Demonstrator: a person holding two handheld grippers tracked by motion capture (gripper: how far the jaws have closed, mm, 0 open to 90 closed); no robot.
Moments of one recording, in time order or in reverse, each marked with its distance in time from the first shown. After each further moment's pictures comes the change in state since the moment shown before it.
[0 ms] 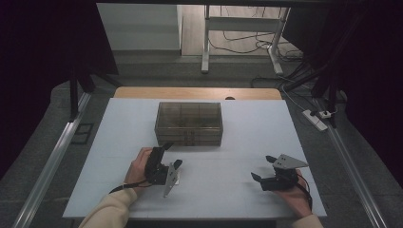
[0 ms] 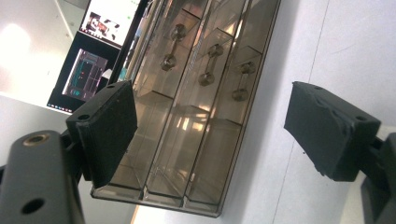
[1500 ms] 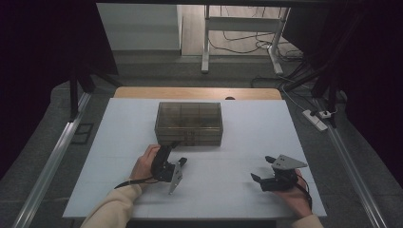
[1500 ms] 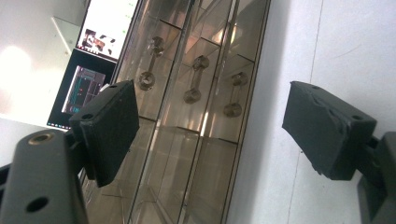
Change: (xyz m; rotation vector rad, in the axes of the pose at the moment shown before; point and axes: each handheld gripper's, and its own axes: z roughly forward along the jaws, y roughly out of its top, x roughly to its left) left arm -0.007 0.001 0.022 -0.033 -0.010 0.063; right arm 0.001 0.000 0.001 0.016 -0.007 -0.022
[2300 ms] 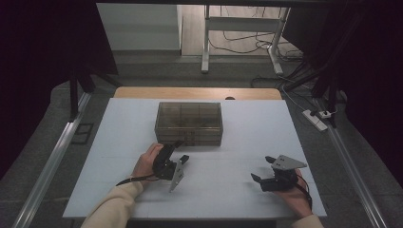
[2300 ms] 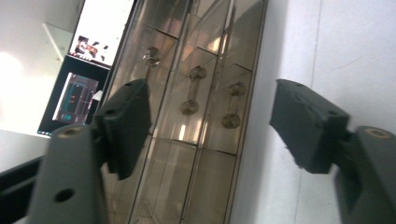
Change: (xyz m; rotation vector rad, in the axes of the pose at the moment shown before) left arm 0.004 0.001 0.006 -0.028 -0.034 0.005; right arm 0.000 0.000 0.000 0.006 -0.001 -0.007
